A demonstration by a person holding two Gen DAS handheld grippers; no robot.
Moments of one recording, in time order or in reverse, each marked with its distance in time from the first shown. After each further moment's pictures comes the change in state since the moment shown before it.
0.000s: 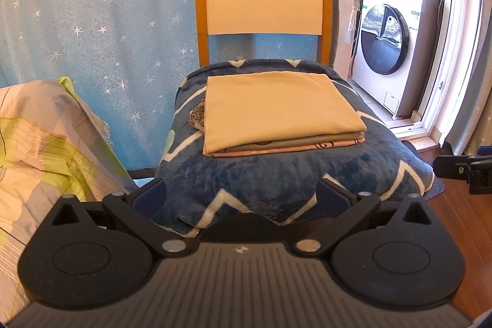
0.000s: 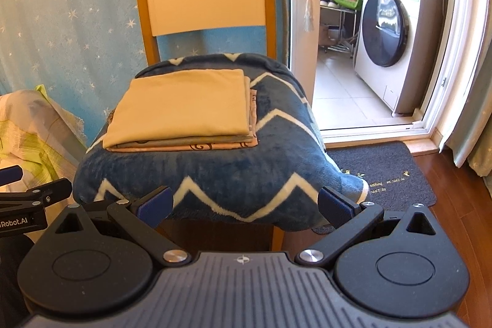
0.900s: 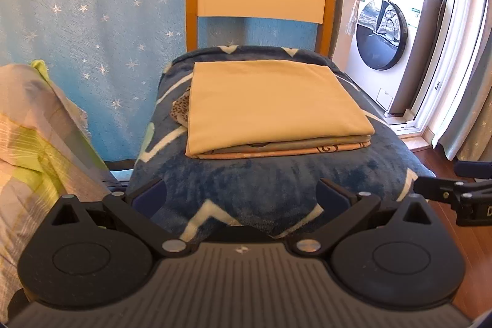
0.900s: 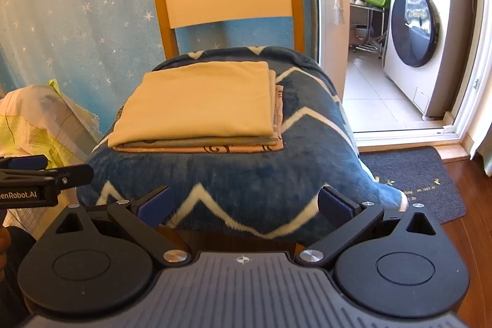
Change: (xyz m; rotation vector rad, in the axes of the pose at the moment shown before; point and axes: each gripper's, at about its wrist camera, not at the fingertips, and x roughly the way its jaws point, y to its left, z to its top) left arm 0.050 0.005 0.013 -0.038 0.049 -0.054; right arm 0.046 -0.005 0.001 -0.018 0.000 0.098
